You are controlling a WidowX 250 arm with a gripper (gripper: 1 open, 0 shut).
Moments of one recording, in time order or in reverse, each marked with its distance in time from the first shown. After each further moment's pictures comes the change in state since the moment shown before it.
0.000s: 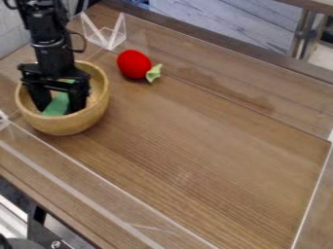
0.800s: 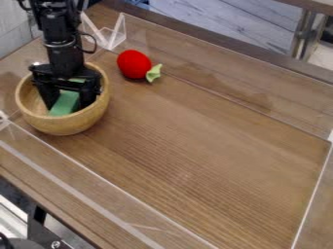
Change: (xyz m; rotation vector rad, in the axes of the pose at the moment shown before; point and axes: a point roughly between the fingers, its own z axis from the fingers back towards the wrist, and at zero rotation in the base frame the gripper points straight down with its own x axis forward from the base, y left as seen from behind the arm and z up) arm 0.012 -0.006 -0.007 -0.008 0.021 0.051
